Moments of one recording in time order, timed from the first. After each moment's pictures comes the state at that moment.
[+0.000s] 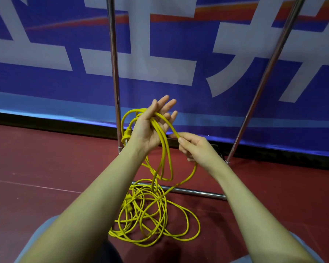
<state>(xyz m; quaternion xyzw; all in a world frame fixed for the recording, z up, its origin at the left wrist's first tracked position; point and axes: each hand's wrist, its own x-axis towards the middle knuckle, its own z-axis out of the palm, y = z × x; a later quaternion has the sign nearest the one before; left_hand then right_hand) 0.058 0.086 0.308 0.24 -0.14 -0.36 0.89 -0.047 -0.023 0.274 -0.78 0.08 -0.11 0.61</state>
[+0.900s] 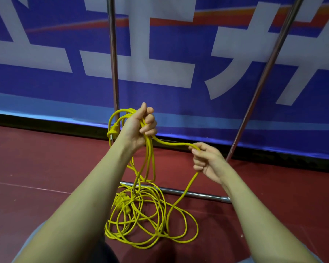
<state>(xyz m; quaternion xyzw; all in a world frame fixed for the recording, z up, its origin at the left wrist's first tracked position) 0.085 0.104 0.302 0.32 -0.16 -0.37 0.86 -0.062 -0.061 0.242 -0.58 0.16 -0.09 0.80</state>
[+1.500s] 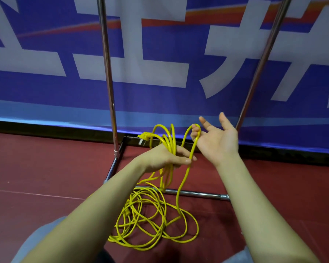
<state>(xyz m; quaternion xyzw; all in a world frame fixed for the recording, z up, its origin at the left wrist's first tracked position) 0.037 0.077 0.262 0.64 -0.46 -0.37 0.50 -0.055 -0.051 0.310 -0.26 0.16 -0.22 0.93</state>
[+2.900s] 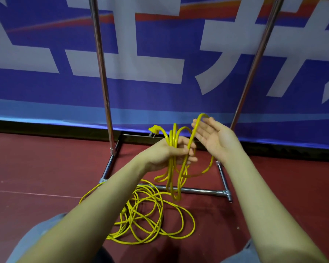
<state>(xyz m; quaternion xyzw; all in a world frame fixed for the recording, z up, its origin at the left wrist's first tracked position) 0.023 0.062 0.263 0.49 -0.36 -0.49 0.62 -0.063 -0.076 0.298 -0.39 0.21 -0.23 0.87</state>
